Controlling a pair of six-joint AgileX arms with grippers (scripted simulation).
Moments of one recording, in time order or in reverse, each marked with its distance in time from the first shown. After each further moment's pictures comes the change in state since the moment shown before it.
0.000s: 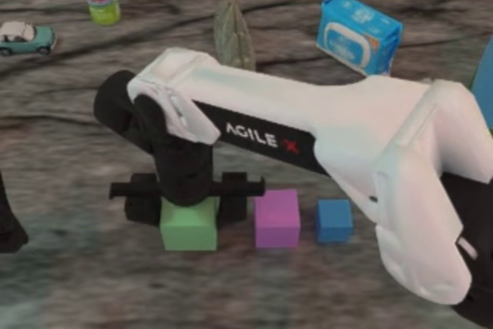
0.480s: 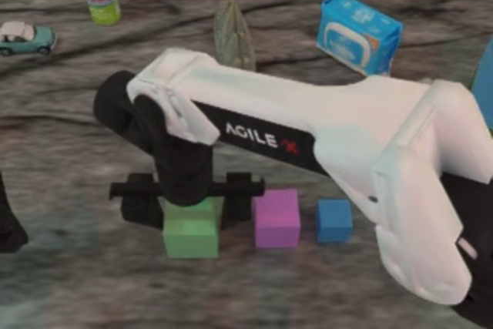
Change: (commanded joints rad) left arm 0.000 0.000 0.000 0.000 0.000 0.000; right arm 0.000 0.000 0.000 0.000 0.000 0.000
